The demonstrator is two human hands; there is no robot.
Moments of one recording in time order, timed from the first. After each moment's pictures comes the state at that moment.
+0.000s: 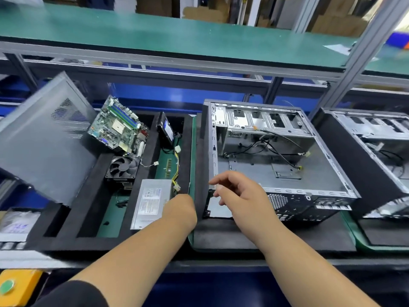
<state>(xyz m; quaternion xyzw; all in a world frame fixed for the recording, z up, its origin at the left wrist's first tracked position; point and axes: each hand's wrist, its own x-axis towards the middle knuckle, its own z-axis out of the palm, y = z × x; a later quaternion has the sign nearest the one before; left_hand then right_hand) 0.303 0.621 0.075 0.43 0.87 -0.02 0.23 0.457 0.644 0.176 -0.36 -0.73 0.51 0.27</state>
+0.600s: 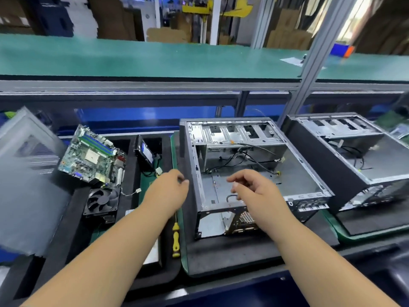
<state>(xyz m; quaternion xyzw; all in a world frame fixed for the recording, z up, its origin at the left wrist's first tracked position) 0.258 0.660 0.149 0.49 0.81 0.23 0.20 0.485 0.686 0.189 -0.45 -0.70 0.45 0.33</state>
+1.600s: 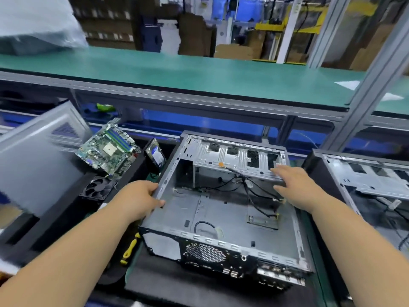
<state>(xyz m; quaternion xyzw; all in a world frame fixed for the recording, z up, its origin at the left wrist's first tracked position) 0.325 0.694 0.180 0.35 0.88 0.21 0.23 0.620 0.990 0.168 -0.39 -0.91 0.11 -0.01</state>
